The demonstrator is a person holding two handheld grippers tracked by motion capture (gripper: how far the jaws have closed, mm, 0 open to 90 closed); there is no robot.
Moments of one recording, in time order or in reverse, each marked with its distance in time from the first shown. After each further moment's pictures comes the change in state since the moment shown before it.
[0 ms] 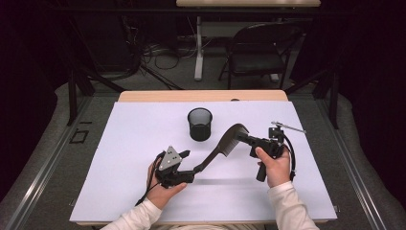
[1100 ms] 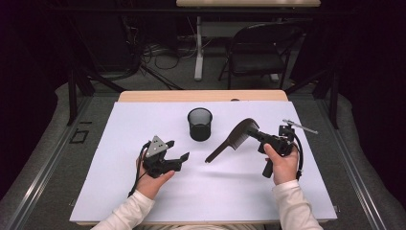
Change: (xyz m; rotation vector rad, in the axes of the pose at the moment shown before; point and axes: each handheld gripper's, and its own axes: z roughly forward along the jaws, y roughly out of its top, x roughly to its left) left arm 0.043 0.004 -0.014 0.013 0.093 -0.067; right arm -0.009 0.011 -0.017 -0.105 -0.056 -0.030
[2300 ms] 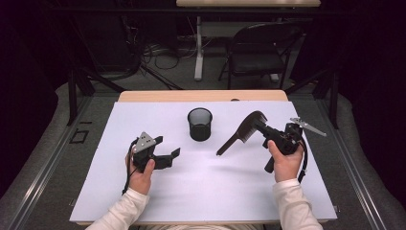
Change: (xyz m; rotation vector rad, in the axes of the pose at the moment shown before) left arm 0.024 0.000 -0.014 -0.037 0.033 -0.053; right arm 0.005 0.009 -0.009 -0.140 -0.092 -0.113
